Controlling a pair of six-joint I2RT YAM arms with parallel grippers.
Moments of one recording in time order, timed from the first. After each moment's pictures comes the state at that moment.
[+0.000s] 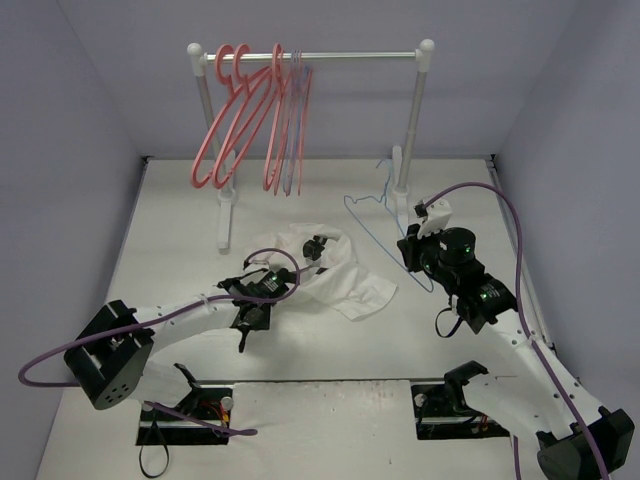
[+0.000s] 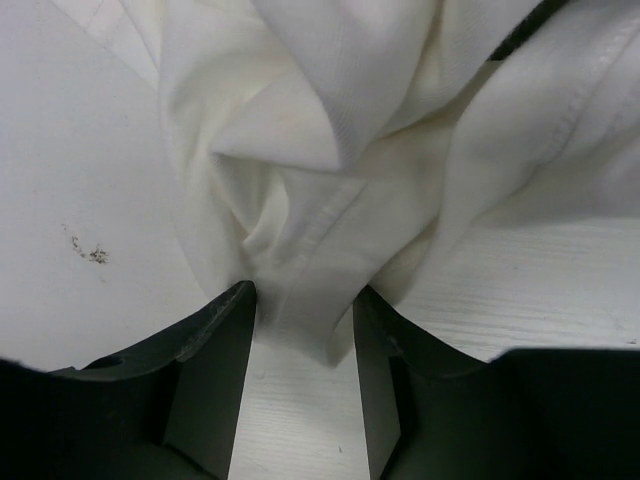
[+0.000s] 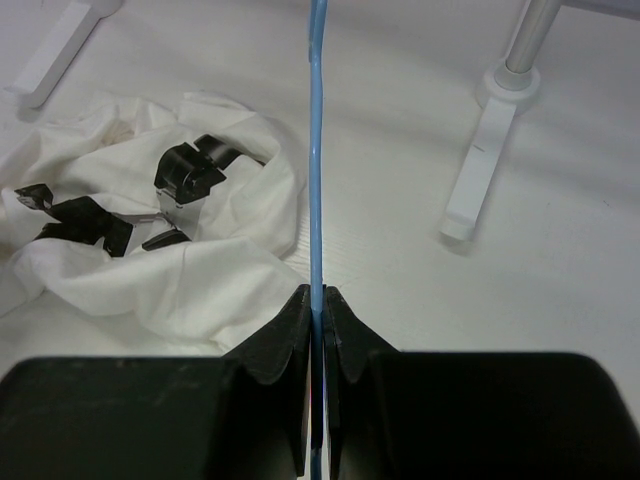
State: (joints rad) left arm -0.80 1.37 0.71 -0.67 -0.40 -0.75; right arm 0.42 0.85 0.73 -0.24 -0.01 0.09
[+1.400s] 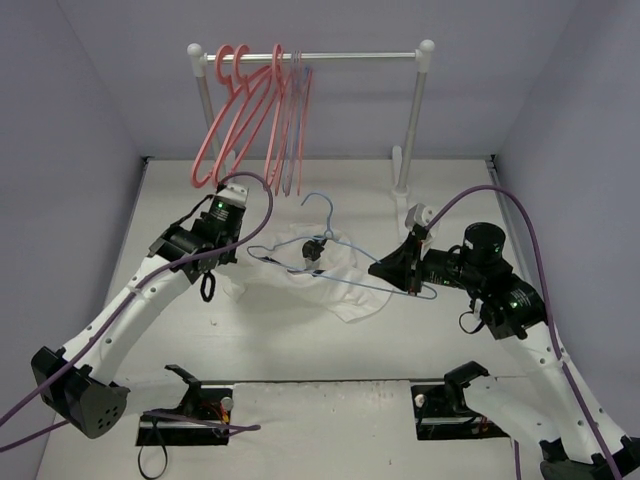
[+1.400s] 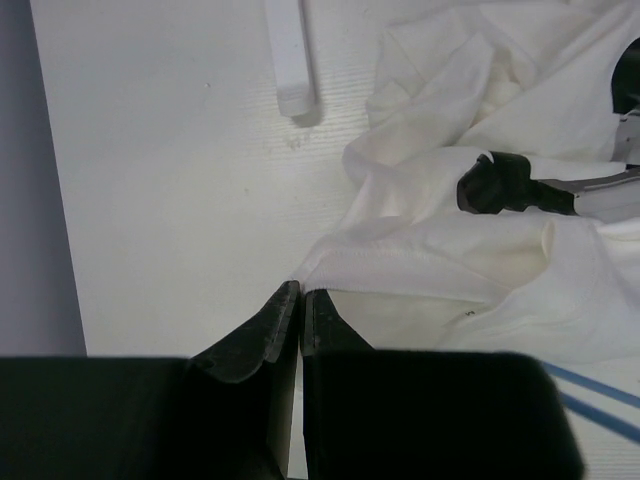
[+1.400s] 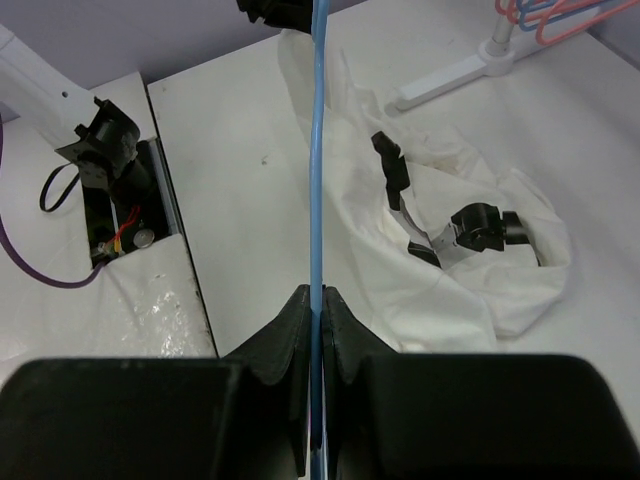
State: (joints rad) left arm -0.55 1.20 1.23 -0.92 -0.47 -0.18; right arm 0.43 0.78 0.94 -0.42 -0.77 -0.06
